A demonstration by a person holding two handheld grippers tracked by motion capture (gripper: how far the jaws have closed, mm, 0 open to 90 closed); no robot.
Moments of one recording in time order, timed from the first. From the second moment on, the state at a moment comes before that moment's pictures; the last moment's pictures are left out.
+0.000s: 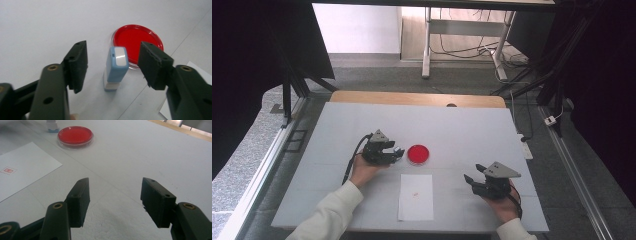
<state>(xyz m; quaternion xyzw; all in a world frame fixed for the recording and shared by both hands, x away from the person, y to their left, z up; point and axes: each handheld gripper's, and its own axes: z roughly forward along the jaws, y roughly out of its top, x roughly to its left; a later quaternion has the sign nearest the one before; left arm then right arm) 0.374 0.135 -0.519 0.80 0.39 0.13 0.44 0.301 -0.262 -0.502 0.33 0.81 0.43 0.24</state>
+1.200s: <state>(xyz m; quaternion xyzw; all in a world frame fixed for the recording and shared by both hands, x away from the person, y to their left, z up) 0.306 0.173 -0.489 0.80 0.36 0.12 0.47 0.307 -0.270 -0.499 0.31 0.81 0.44 0.23</state>
